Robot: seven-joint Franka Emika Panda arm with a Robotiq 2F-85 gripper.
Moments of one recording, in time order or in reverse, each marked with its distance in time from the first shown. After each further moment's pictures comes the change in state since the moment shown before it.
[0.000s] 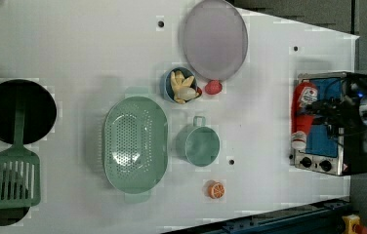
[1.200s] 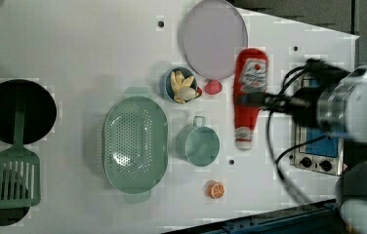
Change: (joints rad) arm 0.153 -0.034 0.412 0.290 0.003 -0.196 0.284
